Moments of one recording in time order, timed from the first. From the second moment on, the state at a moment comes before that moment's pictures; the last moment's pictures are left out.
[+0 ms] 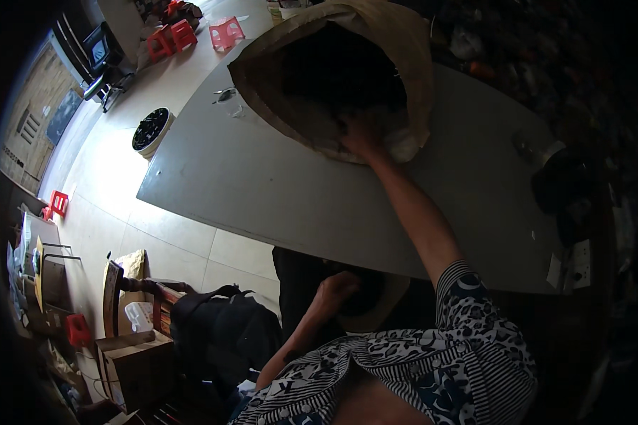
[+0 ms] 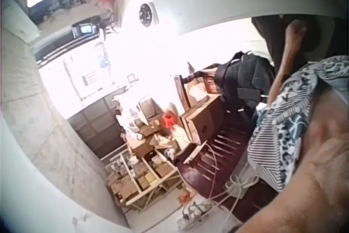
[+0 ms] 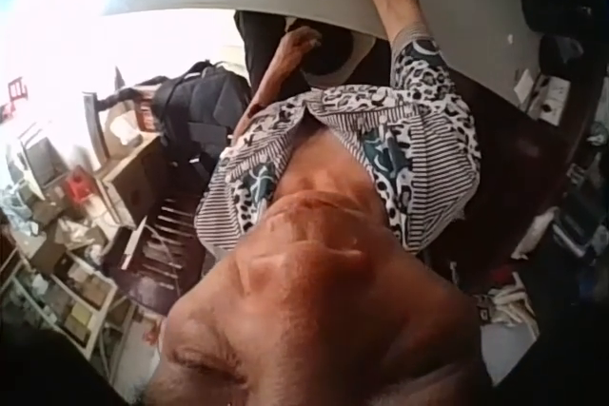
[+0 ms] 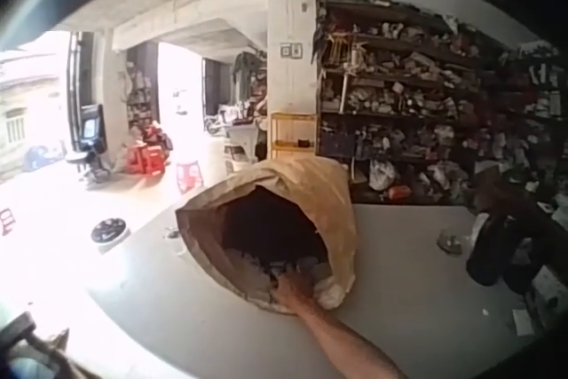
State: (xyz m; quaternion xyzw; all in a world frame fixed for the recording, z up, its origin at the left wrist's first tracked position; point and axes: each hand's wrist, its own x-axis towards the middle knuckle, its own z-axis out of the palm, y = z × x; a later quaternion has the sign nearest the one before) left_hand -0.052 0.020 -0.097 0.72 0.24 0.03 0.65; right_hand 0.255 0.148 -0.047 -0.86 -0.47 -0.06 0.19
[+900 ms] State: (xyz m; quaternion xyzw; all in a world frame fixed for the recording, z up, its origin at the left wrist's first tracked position) left_hand 0.035 0.065 -0.033 0.77 0.24 0.28 0.53; right_hand 0.189 -0.054 -0.030 -0.68 -0.47 -0.02 0.56
